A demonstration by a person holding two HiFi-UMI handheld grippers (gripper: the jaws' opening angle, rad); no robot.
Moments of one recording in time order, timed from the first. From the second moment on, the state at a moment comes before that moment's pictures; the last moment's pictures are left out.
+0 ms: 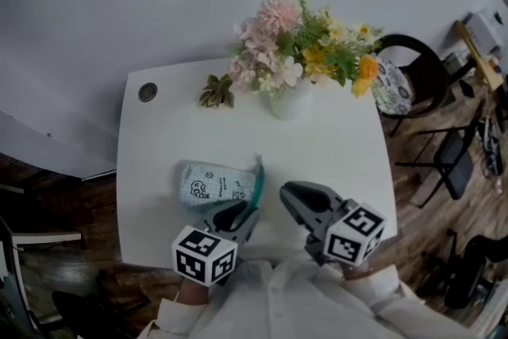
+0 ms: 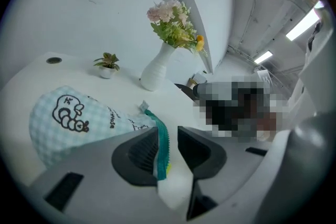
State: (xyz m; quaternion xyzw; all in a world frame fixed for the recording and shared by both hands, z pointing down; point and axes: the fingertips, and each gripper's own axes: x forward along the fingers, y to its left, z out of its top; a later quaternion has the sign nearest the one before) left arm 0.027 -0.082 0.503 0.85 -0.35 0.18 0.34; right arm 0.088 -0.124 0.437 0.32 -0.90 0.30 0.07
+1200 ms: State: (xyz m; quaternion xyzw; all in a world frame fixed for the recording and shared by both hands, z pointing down) left arm 0.022 -0.088 0.418 0.89 -0.36 0.12 0.25; right arm 0.044 -0.089 0.392 0.13 -0.95 0.16 0.25
